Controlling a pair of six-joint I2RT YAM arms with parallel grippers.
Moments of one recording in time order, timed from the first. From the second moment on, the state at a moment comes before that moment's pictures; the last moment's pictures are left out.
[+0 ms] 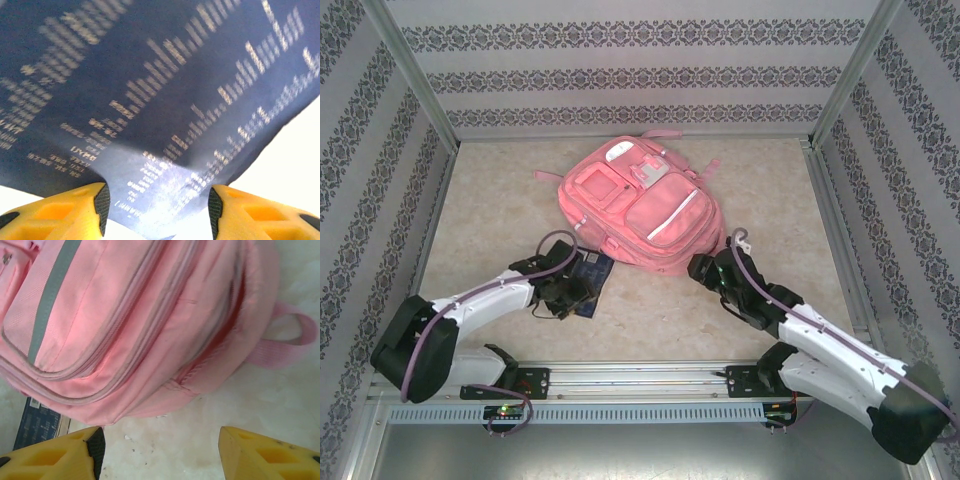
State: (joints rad) left arm -0.56 1.28 0.62 -0.59 0.28 -1.12; right arm 0.65 0.89 0.50 -0.32 0.17 0.91
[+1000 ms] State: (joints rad) left arm -0.37 1.25 0.53 -0.46 0.14 -0.82; right arm 0.89 1.47 0.82 -0.26 -0.12 0.78
